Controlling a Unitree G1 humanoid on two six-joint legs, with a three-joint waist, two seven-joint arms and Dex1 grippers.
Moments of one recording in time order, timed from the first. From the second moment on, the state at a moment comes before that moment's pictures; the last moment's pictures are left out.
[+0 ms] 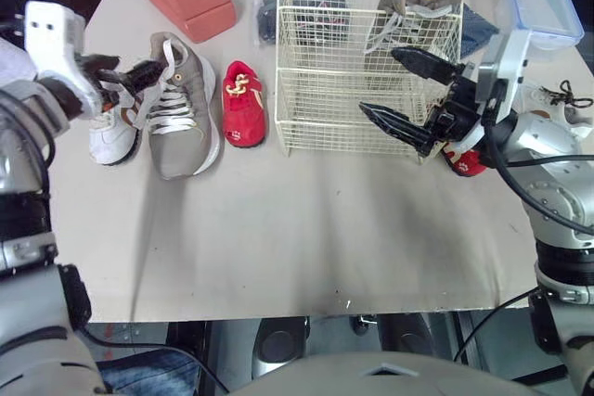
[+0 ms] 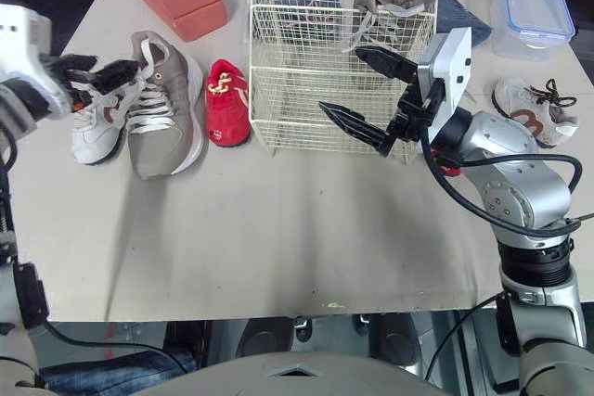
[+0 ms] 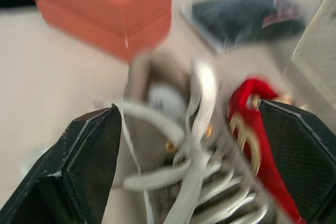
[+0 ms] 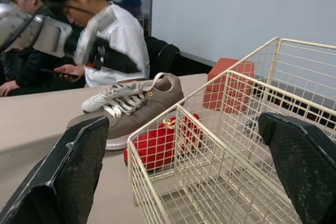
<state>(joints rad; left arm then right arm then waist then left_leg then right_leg) -0.73 0.99 0.19 0.38 -0.48 0.77 -0.62 -0.50 -0.51 -0.01 -0.41 0.68 0.47 0.69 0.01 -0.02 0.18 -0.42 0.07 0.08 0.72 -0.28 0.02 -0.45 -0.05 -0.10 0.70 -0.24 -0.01</state>
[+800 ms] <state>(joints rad) -1.33 0.94 -0.18 1.27 0.03 0.63 -1.11 -0.47 -0.44 0.00 -0.41 0.60 0.43 0.69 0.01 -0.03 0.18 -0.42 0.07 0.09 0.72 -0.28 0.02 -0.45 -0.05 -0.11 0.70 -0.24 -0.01</state>
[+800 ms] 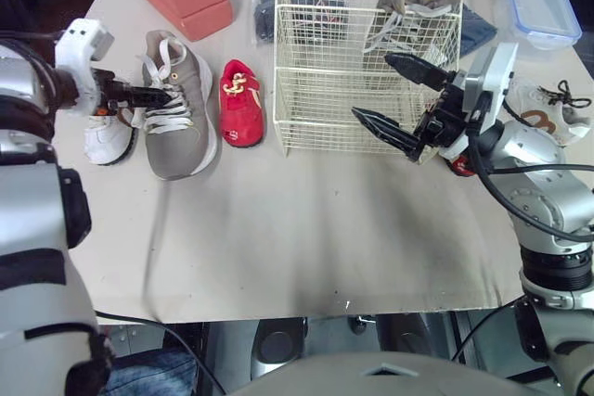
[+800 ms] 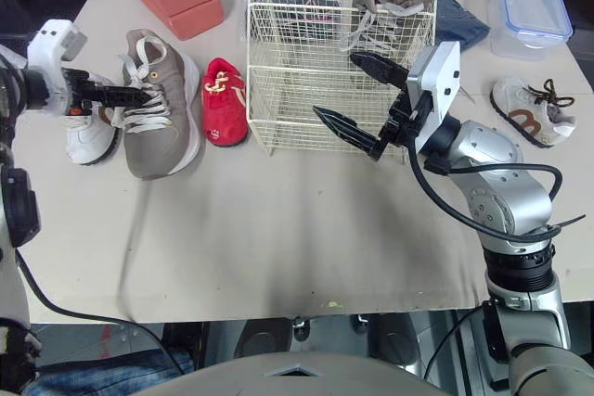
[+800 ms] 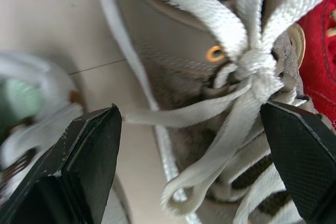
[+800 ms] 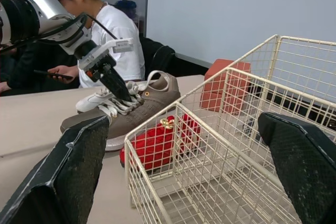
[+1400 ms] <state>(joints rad) -1.36 0.87 -0.11 1.34 0.11 0.61 -0.99 -0.46 -0.43 0.00 -0.41 0.58 0.43 0.69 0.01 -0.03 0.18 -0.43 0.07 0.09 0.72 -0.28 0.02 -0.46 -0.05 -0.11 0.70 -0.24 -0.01</state>
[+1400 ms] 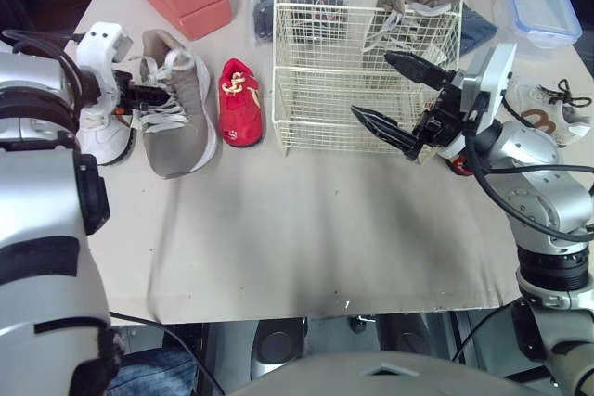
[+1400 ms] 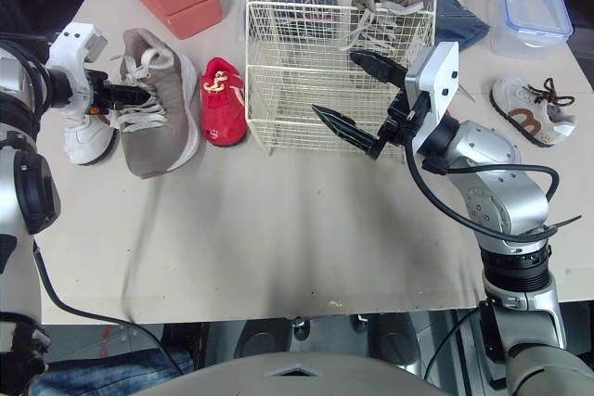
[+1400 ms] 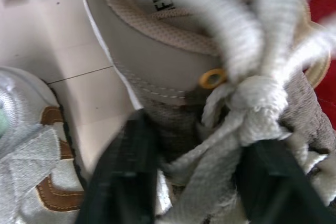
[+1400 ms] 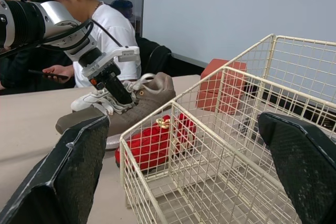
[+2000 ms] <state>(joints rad) -1.36 0.94 0.07 1.35 0.05 0.64 -0.94 -0.46 -0.43 0.00 -0.42 0.64 0.43 0.74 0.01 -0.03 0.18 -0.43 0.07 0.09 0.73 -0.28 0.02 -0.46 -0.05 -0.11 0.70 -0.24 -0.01</state>
